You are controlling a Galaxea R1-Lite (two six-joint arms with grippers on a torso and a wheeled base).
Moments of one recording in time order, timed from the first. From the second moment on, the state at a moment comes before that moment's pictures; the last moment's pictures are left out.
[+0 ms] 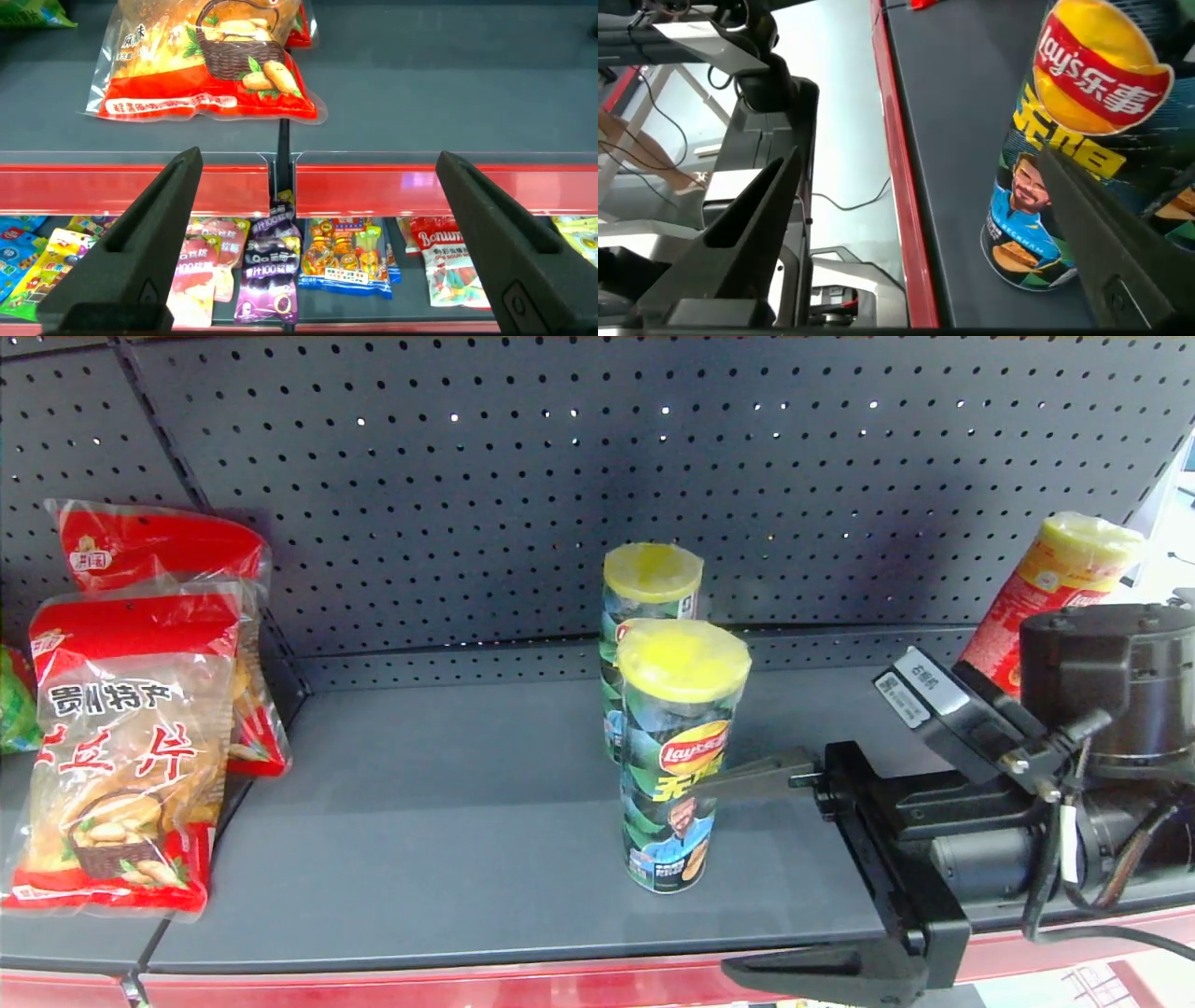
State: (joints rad) left arm 0.00 0.00 0.00 0.00 0.04 -0.02; right arm 0.65 1.50 -0.73 -0.39 0.80 -0.32
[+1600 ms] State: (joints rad) left arm 0.00 0.00 0.00 0.00 0.04 -0.02; right arm 0.42 1.52 -0.74 -0.39 0.76 -0.32
